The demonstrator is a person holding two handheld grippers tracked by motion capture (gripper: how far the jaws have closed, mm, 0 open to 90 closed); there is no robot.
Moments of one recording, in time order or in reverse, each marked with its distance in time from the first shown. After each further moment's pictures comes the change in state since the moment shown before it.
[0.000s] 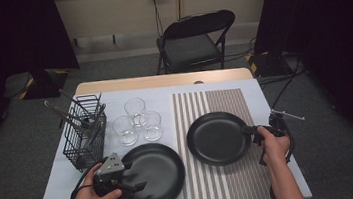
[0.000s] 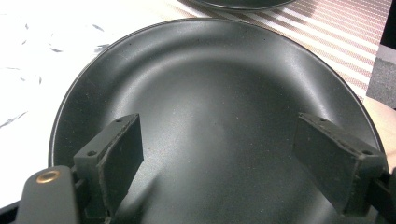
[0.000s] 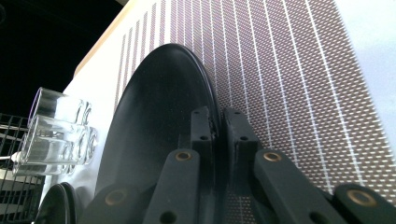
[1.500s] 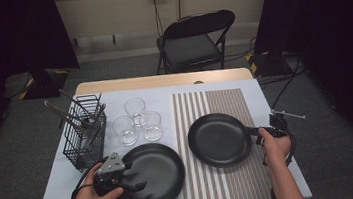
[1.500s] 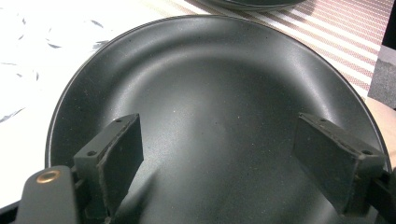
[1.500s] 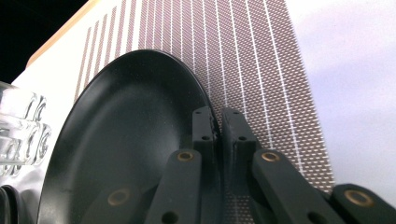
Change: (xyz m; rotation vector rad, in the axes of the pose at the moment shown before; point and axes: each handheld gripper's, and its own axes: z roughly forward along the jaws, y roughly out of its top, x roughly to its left) left arm 0.001 0.000 0.003 0.004 -0.004 -0.021; right arm -0.001 0.000 -0.003 -0.010 -0.136 -0.088
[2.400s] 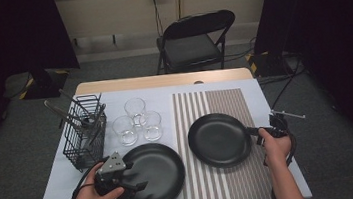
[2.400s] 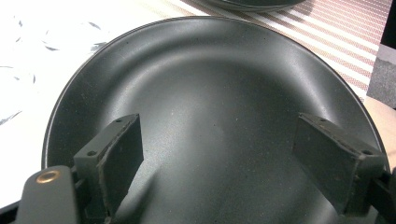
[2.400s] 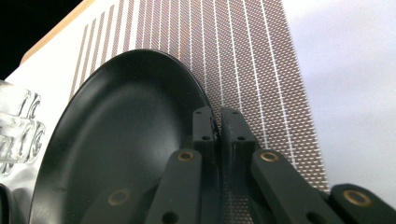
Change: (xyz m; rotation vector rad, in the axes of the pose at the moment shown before) left arm 0.000 0.002 0.000 0.003 -0.002 0.010; right arm 0.001 0.000 -0.001 -0.006 -0.016 -0.025
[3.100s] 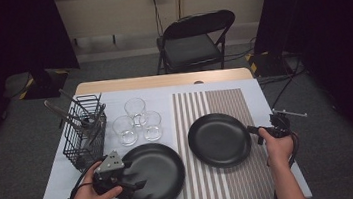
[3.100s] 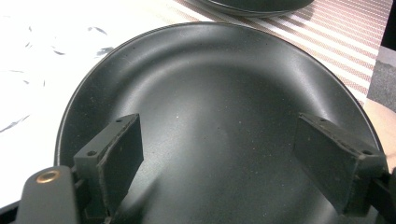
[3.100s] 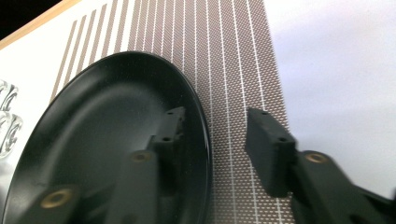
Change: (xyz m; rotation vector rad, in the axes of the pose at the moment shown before) left arm 0.003 0.002 -0.004 -0.012 0.005 -0.005; right arm 0.008 0.001 -0.012 -0.027 -0.079 -0.094
